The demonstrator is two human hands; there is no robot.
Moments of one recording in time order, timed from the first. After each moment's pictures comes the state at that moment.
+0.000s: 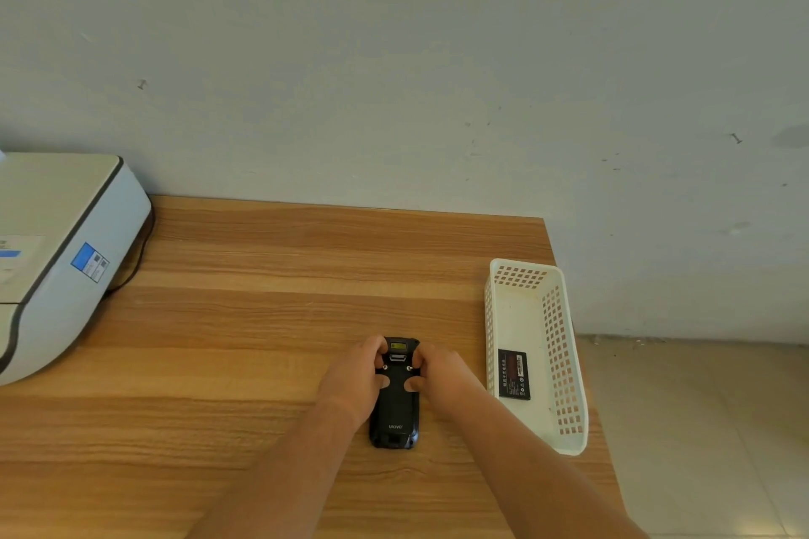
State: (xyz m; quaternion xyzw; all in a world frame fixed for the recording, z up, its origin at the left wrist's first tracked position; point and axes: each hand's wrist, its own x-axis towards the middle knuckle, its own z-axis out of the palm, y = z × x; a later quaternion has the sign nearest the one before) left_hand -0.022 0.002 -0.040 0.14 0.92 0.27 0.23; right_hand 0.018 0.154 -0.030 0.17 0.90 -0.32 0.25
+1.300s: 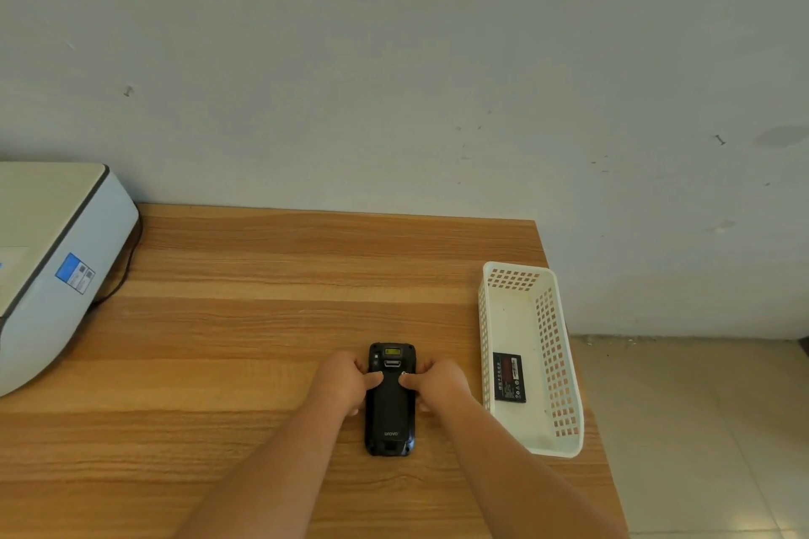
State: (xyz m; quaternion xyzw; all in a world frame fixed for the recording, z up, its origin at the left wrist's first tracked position) left_hand -0.039 0.004 -0.041 -0.06 0.88 0.30 0.36; right_hand 0.017 0.145 -0.036 0.41 0.76 -0.46 0.24
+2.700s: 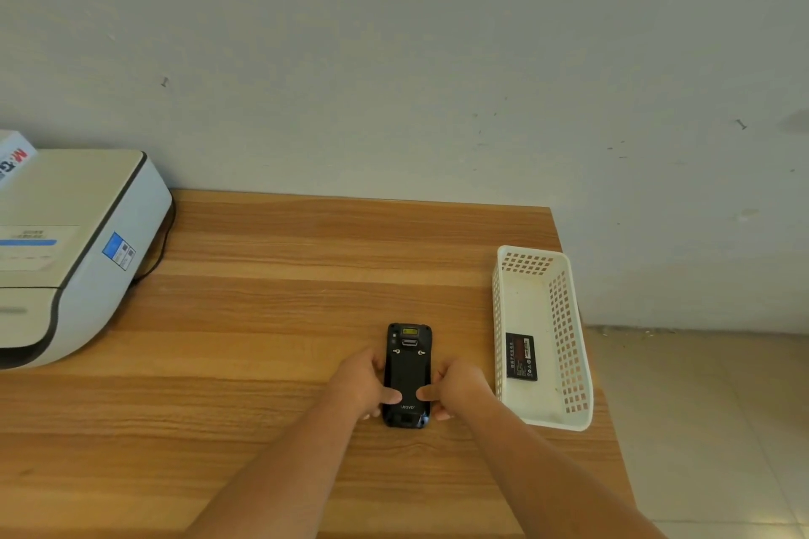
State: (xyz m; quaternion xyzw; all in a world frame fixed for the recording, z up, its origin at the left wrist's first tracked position) left_hand -0.008 -0.013 -0.037 -0.02 0.86 0.29 0.43; right_hand 0.042 0.137 -0.030 0.36 0.76 -0.39 0.36
